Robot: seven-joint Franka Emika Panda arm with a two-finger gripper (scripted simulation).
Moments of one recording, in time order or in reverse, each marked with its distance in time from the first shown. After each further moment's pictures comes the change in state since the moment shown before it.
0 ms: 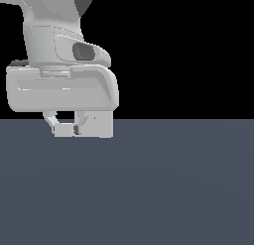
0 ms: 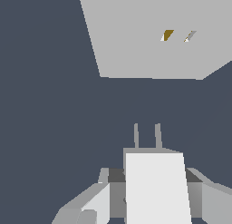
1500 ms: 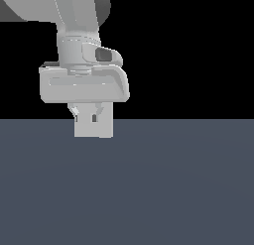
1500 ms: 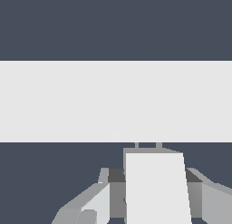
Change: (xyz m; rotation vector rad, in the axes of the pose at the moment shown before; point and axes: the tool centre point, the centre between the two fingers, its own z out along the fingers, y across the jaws) arm 0.059 0.015 -0.008 -0.005 -0.001 0.023
